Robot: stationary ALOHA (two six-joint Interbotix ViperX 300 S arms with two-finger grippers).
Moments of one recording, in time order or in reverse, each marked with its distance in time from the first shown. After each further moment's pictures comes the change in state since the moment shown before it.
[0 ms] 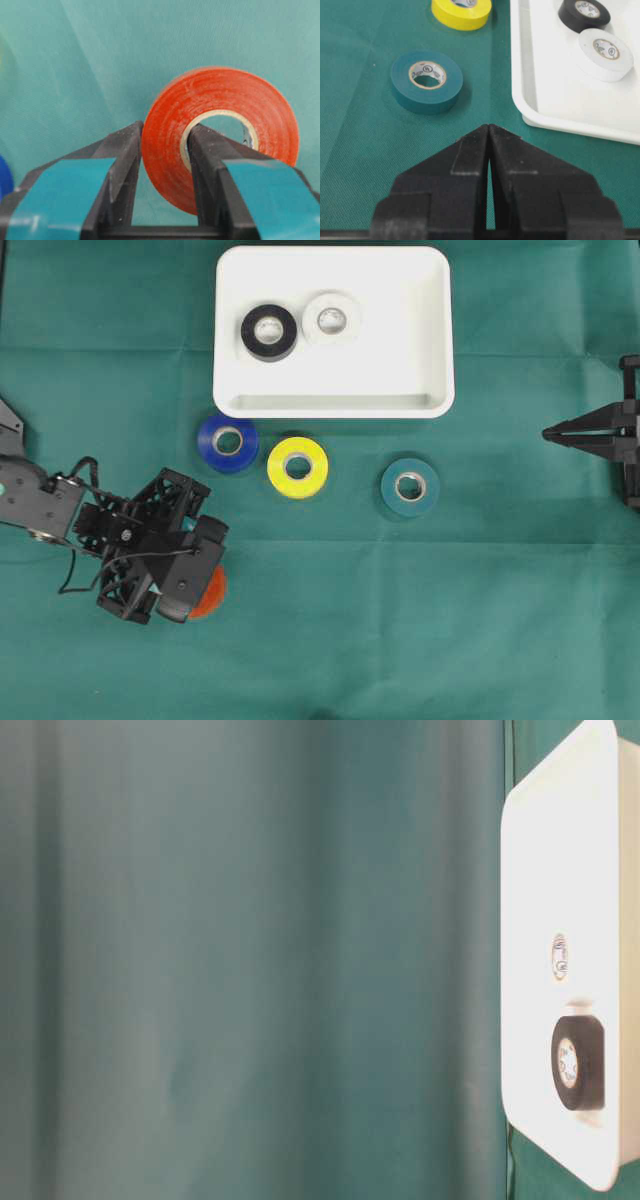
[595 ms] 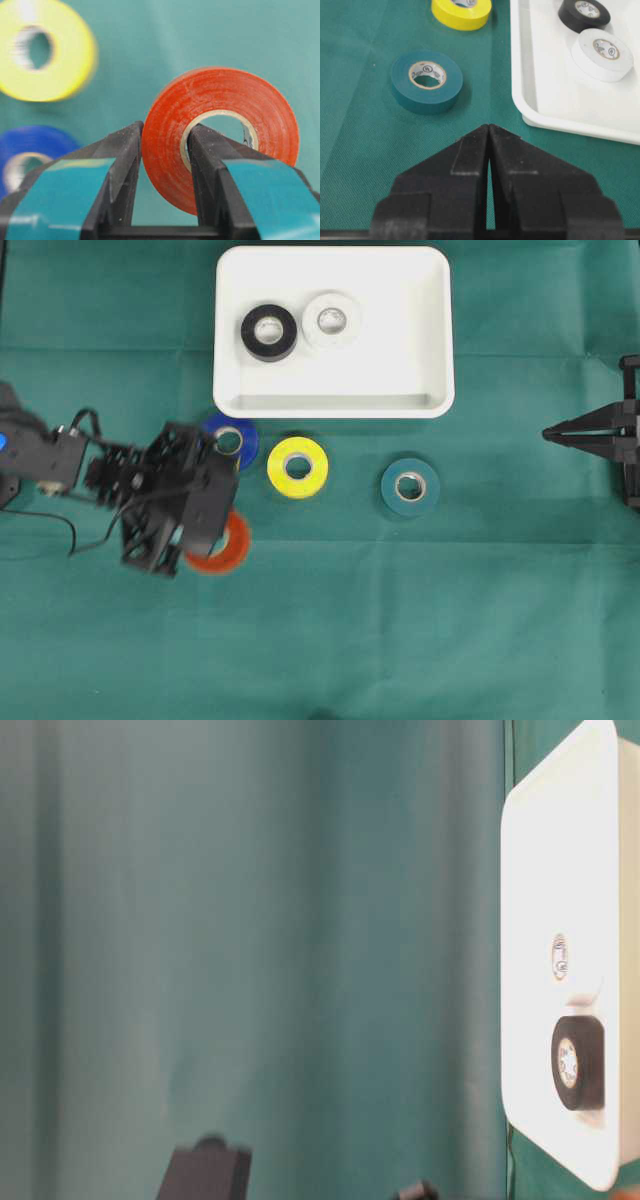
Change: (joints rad) left arm 0.189 -0.012 -0.018 0.000 -0.026 0.009; right arm 0.000 -0.002 0.000 0.000 0.000 0.002
